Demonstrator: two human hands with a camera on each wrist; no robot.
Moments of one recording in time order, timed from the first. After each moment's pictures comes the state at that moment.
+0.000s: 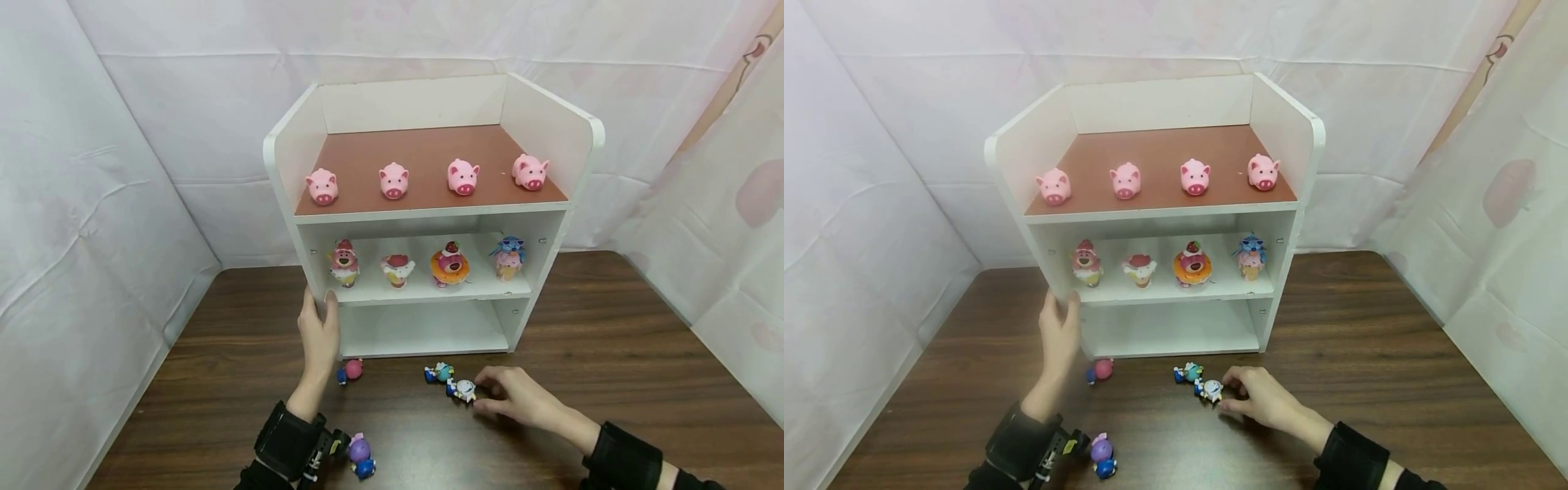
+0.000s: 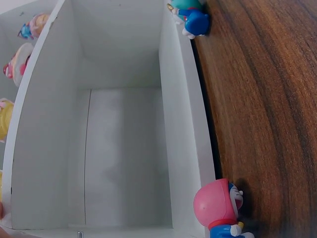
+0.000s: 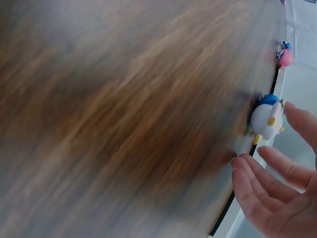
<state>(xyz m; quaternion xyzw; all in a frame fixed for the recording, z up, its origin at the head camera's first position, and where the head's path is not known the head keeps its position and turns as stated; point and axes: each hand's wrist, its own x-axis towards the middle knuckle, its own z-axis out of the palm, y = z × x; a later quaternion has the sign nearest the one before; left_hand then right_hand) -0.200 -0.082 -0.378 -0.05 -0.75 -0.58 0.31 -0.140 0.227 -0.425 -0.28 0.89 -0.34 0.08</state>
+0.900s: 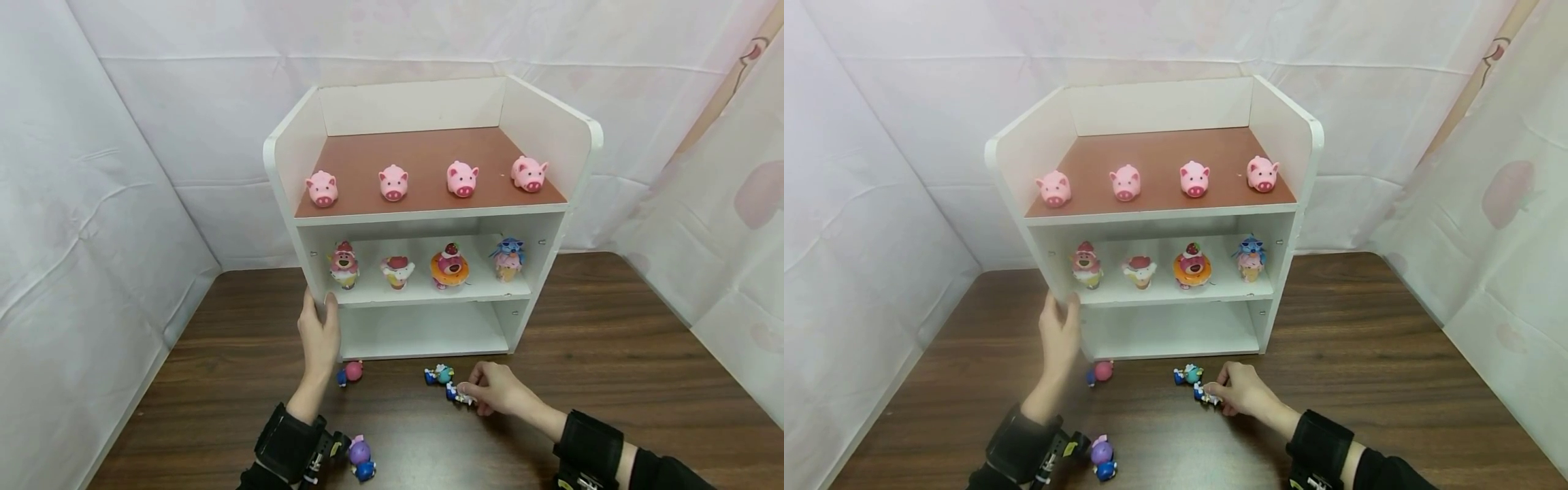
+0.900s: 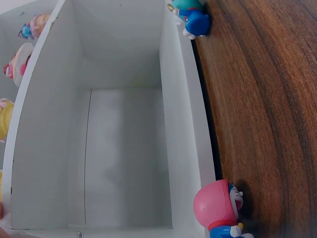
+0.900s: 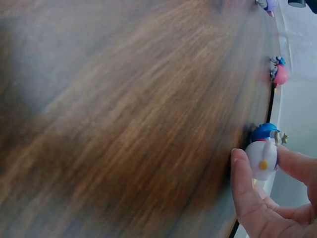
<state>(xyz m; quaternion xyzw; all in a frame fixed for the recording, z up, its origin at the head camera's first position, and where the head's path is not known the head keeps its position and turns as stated) -0.199 -0.082 -0.378 -0.05 -0.75 -0.58 0.31 -0.146 0.197 -0.426 -0.08 0.88 -0.43 0.16</state>
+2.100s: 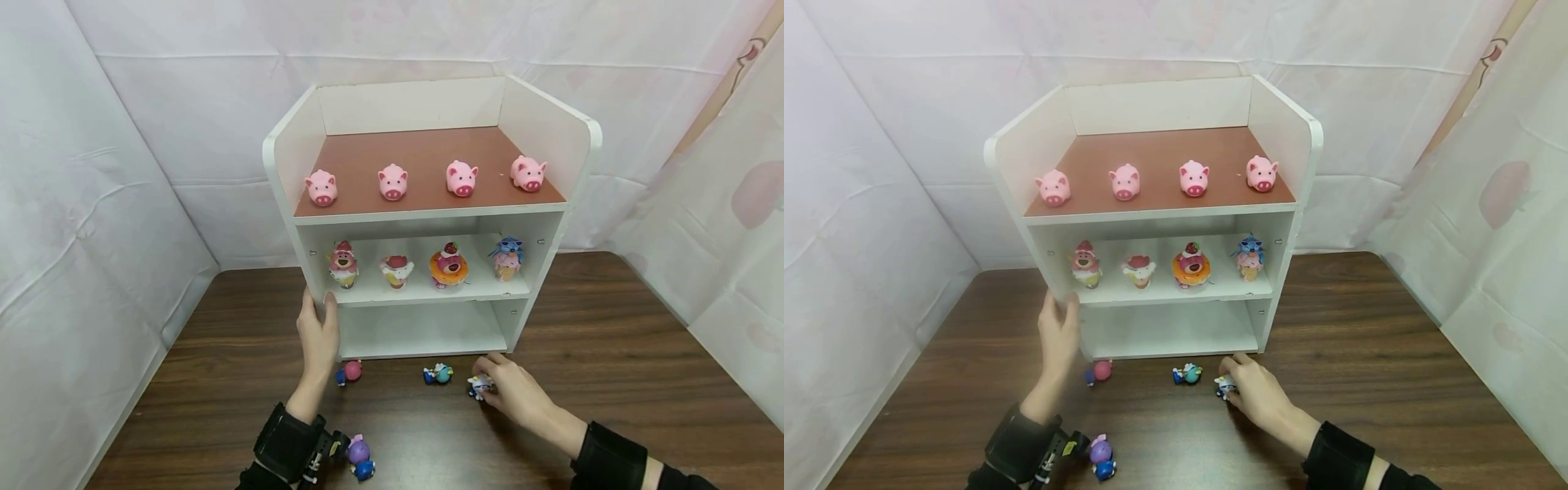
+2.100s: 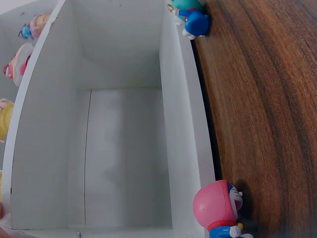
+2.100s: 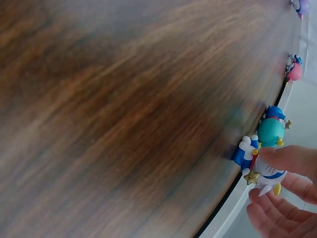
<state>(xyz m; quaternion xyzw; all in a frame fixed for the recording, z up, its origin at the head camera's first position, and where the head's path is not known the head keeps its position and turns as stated) -0.198 -0.082 -0.377 -0.04 -0.75 -0.58 0.30 -0.135 0.208 -0.423 -0.24 0.94 -0.20 -0.09</state>
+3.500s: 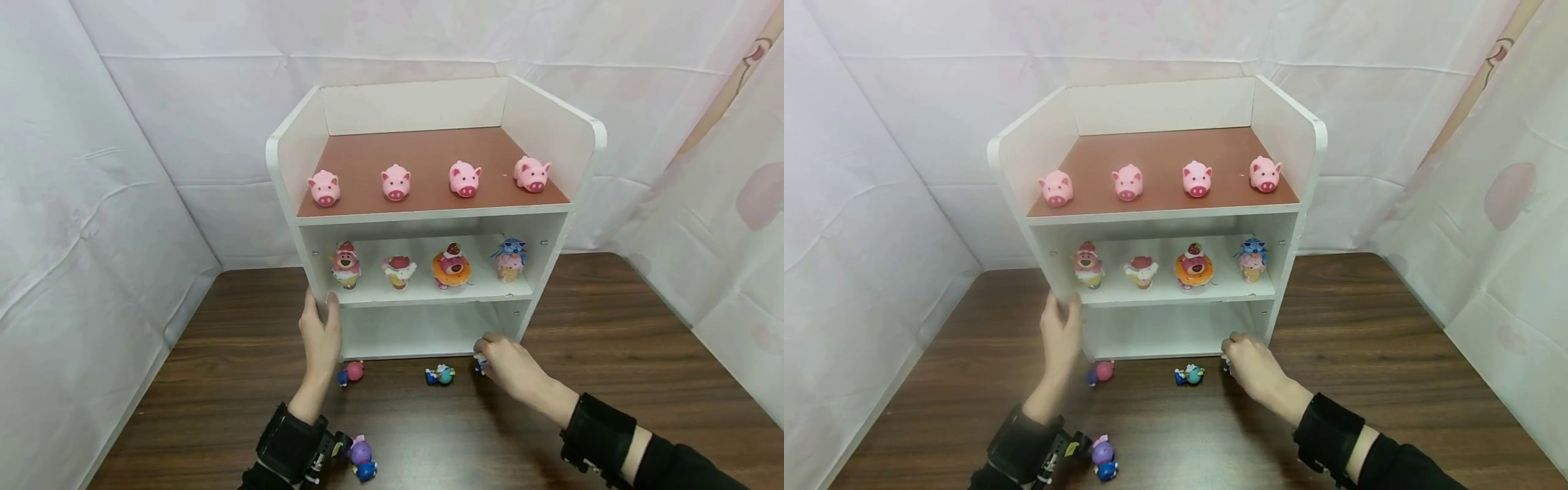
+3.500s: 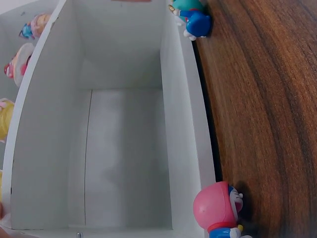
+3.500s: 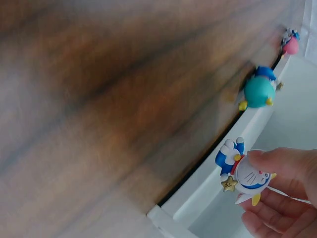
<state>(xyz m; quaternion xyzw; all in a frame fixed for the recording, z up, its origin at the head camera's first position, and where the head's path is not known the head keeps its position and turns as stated) -0.178 -0.071 -0.346 -0.03 -0.75 -0.59 0.30 -0.164 0.204 -0.403 -0.27 0.95 -0.09 -0.12</state>
